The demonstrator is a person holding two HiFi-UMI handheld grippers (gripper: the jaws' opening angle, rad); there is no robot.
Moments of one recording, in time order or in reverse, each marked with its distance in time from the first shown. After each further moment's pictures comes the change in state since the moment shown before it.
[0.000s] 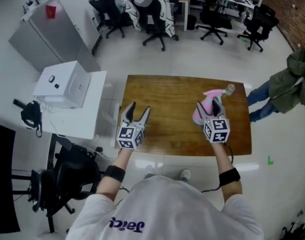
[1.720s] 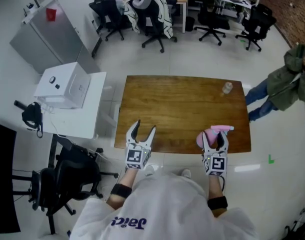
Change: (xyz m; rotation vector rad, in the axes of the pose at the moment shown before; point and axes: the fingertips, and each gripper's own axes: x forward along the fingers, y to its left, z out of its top) left arm -0.073 -0.071 -0.025 0.077 -0.024 0.002; right arm -0.146 0.024 -0.063 -0.027 -0.145 -0.151
